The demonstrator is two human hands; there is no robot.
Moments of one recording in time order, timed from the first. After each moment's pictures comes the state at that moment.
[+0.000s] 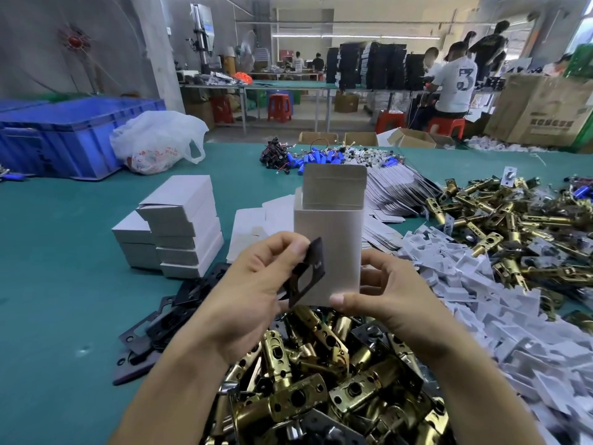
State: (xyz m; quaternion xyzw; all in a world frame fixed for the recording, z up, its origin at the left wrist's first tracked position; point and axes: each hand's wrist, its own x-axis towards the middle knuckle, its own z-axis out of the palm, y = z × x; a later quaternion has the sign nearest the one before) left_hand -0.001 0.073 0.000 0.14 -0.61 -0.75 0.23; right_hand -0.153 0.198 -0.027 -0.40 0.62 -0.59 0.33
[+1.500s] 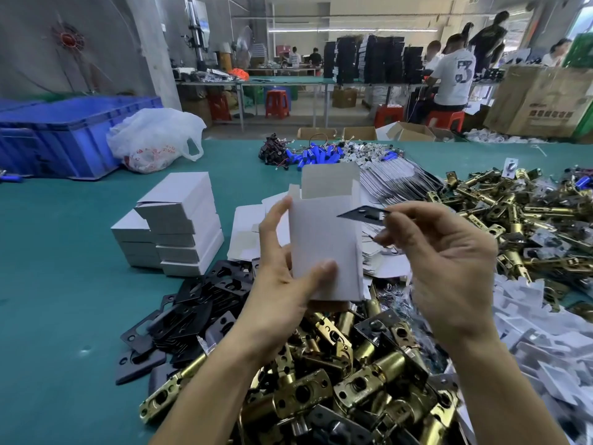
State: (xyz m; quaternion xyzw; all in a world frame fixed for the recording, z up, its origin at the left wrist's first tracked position) left_hand -0.023 0.075 -0.034 0.12 -0.62 -0.71 0.31; right_hand -0.141 0.200 0.001 -0.43 0.52 -0.73 -0.03
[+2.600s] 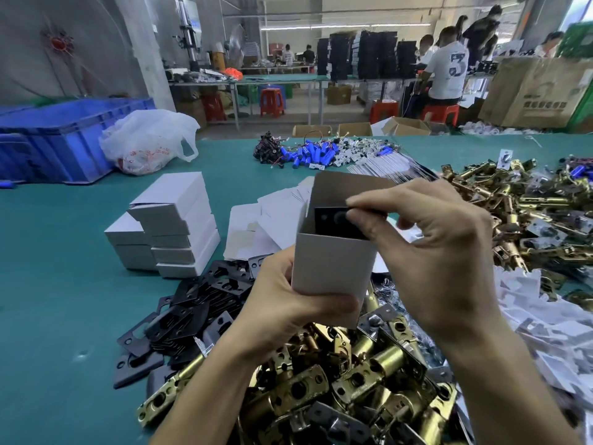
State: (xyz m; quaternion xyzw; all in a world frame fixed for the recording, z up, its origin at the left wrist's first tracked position) left_hand -0.021 0.075 -0.037 0.05 -0.67 -0.70 0.24; right_hand -0.125 0.205 0.027 -0.49 0.67 -0.49 -0.26
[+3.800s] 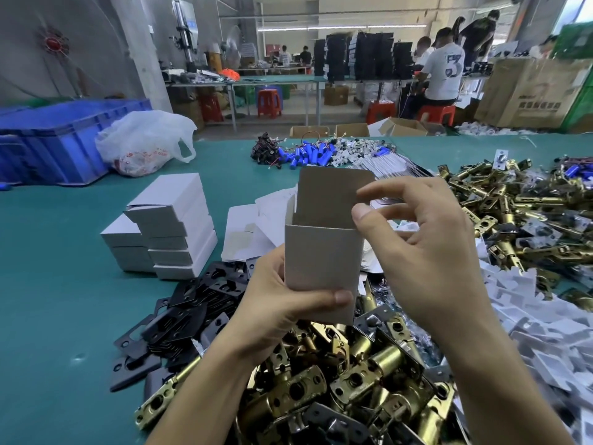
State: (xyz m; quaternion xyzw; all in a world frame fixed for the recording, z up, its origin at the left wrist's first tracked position) left_hand -0.021 0.072 -0.037 0.08 -0.64 -0.73 0.25; right_hand -0.123 0.200 0.022 -0.40 0.69 -0.59 -0.10
